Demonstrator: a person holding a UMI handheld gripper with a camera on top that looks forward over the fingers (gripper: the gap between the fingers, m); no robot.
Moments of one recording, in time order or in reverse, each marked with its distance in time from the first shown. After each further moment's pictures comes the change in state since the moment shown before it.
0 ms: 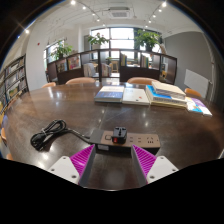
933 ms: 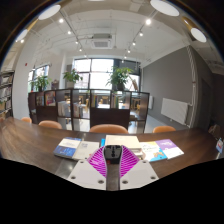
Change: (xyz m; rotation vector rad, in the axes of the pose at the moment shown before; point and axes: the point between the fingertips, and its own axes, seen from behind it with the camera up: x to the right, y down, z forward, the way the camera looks) arm 0.228 -0.238 -0.066 0.377 0.234 0.018
